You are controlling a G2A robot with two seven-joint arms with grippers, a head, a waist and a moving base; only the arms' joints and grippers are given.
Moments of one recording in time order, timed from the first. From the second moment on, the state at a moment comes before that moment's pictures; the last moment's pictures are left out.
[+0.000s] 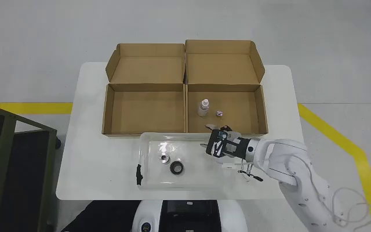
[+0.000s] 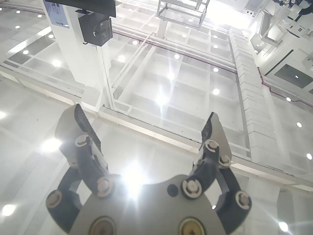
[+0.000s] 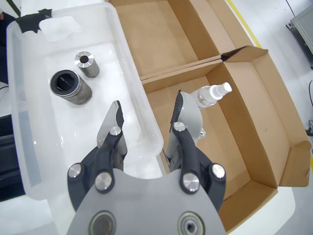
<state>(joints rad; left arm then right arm) -0.17 -0.33 -0.48 -1.21 3.07 0.34 0.06 -1.26 -1.07 1.19 -2.04 -1.25 -0.75 0.60</state>
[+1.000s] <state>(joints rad) -0.17 -0.33 -0.48 -1.21 3.07 0.34 0.06 -1.16 -1.11 0.88 -1.85 -1.34 -0.78 0.57</state>
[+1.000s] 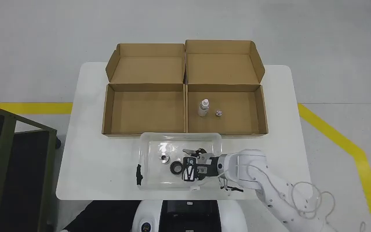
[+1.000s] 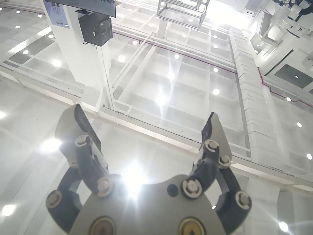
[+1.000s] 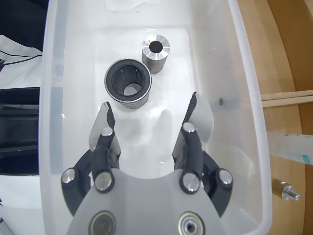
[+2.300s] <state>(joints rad) -0.17 -0.33 -0.48 -1.21 3.07 0.34 0.06 -1.09 -1.14 0.79 -1.82 -1.31 -0.78 0.54</state>
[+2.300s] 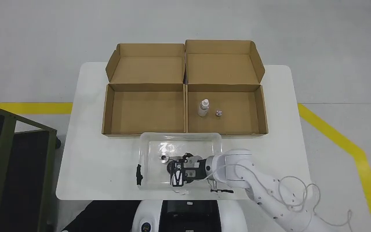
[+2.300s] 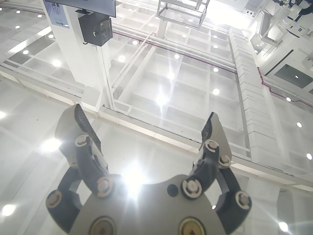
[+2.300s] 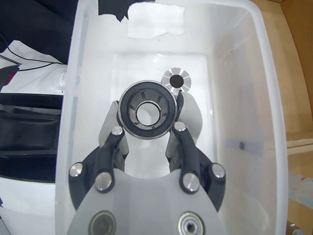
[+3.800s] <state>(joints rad) -0.17 -0.33 -0.48 -1.21 3.07 0.34 0.06 -1.39 -1.04 1.40 -1.99 -0.90 -0.92 0.05</state>
